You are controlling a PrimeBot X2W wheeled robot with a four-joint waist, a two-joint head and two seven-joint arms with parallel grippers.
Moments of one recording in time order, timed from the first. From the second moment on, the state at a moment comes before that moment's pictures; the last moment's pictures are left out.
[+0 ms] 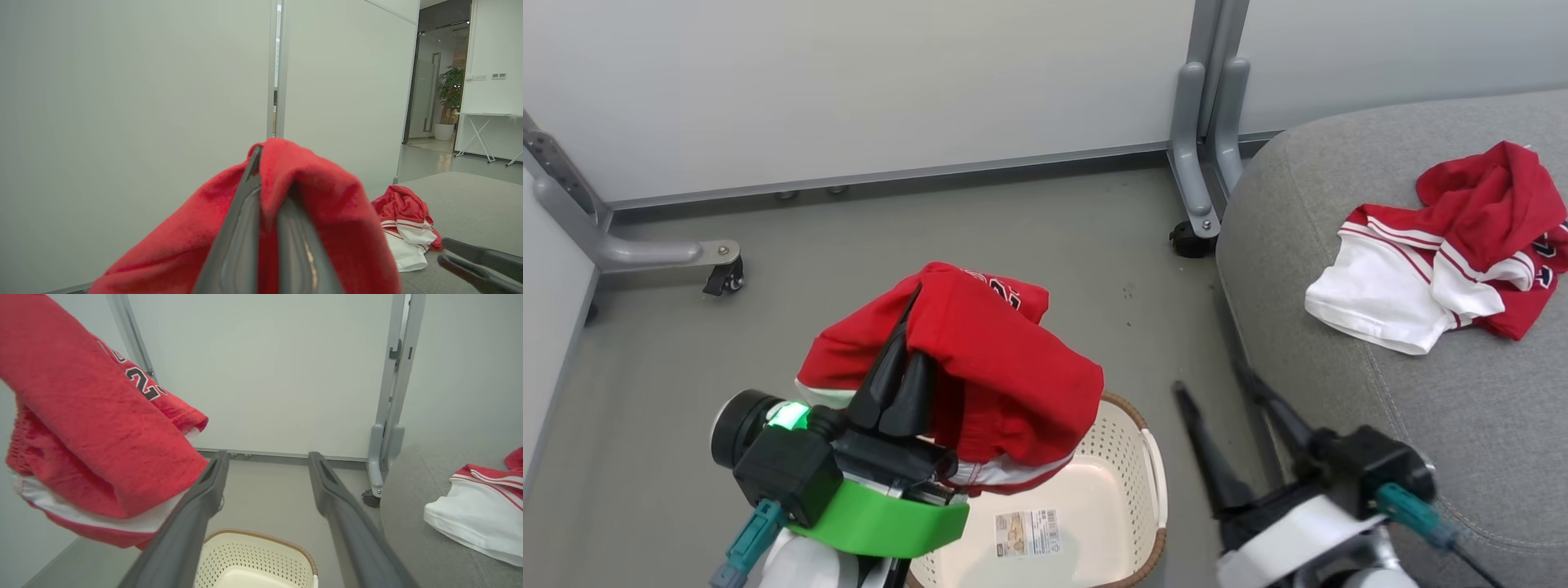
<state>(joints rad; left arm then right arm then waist) -0.11 0.10 -0.34 -0.13 -0.26 -0.10 -0.26 0.06 -0.08 0.28 -0.13 0.18 0.13 -0.06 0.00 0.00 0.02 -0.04</state>
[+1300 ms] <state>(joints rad) -0.16 0.08 -0.38 -0.12 -0.25 -0.13 -0.26 -0.48 -0.05 0.81 0.27 0.41 0.13 -0.19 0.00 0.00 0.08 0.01</state>
